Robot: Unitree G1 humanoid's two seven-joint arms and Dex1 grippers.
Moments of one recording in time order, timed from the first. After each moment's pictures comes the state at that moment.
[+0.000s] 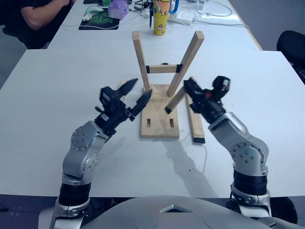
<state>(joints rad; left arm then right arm) 0.00 0.25 -0.03 -0.46 -0.43 0.21 -0.52 -0.09 -0.27 -0.10 -0.52 0.90 0.65 -0.16</state>
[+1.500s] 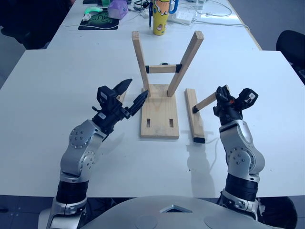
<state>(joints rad) -0.01 0.28 -0.06 -0.41 -0.42 0.22 -0.52 -0.05 -0.06 -0.25 -0.38 0.64 0.52 -0.19</state>
